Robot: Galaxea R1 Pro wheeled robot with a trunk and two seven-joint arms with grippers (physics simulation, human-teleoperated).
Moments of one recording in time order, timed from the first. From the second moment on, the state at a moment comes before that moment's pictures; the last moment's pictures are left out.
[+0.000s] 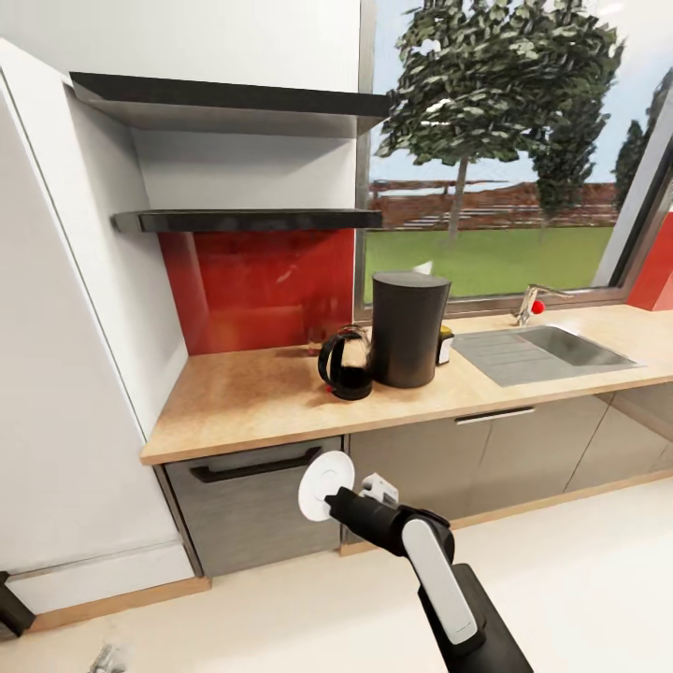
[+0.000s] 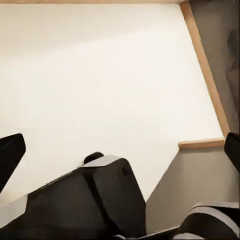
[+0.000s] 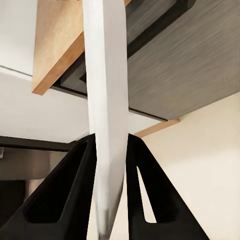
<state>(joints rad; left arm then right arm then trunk) -0.14 0.29 0.42 -0.76 -0.19 0.39 -1.38 -0.36 0.17 0.25 -1.34 -0.92 0.71 -0.28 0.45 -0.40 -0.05</state>
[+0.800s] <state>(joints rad) -0.04 0.16 0.37 -0.29 -0.26 0.16 0.11 -0.36 0.12 0.00 -1.44 -0.92 0.72 -0.27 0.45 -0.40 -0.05</state>
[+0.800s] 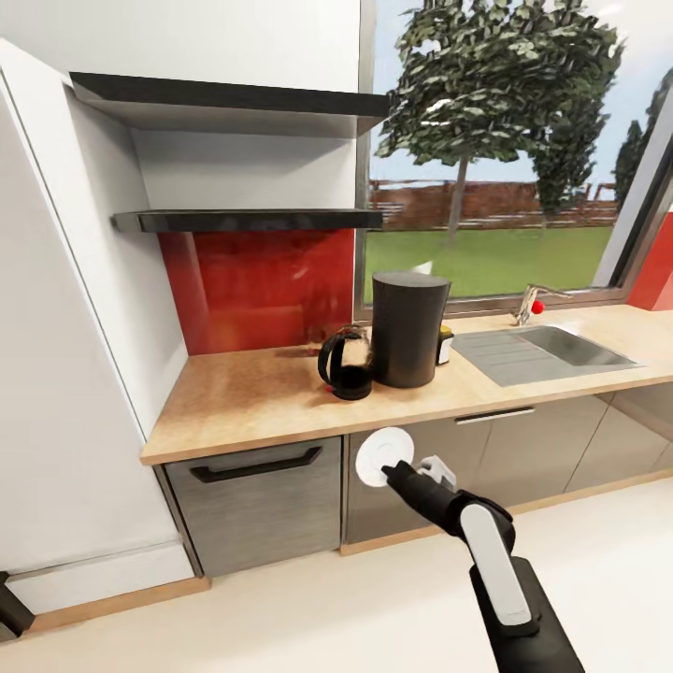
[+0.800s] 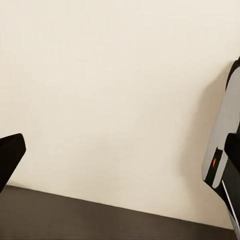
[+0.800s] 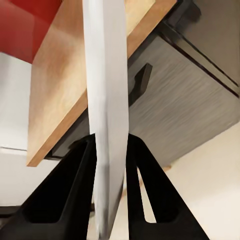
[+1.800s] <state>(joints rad) -0.03 0.16 0.37 -0.28 -0.26 0.16 0.12 -0.36 0.12 -0.05 -1.44 -0.92 0.72 -0.27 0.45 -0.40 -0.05</state>
